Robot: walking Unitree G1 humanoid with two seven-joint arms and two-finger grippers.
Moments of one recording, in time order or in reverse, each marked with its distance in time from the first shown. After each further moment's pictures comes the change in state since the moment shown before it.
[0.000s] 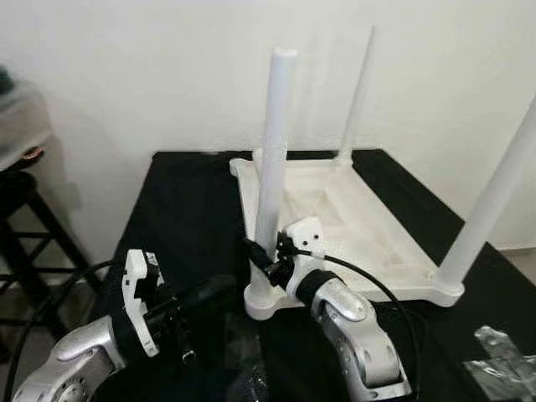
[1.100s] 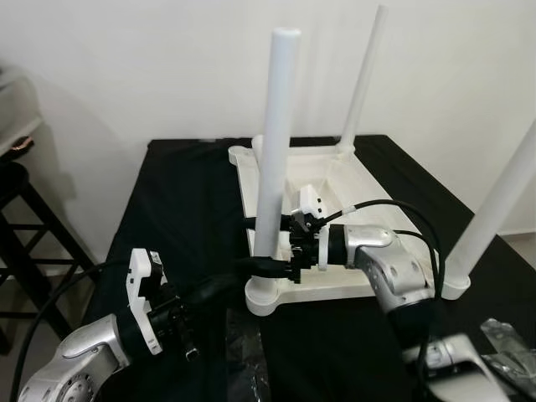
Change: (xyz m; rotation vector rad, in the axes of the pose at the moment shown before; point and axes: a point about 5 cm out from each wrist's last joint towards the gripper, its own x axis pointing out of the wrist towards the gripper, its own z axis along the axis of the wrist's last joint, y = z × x) left arm 0.004 0.002 -0.003 -0.004 -0.001 0.004; right arm 0.019 -0.044 0.051 -0.149 0.061 0.828
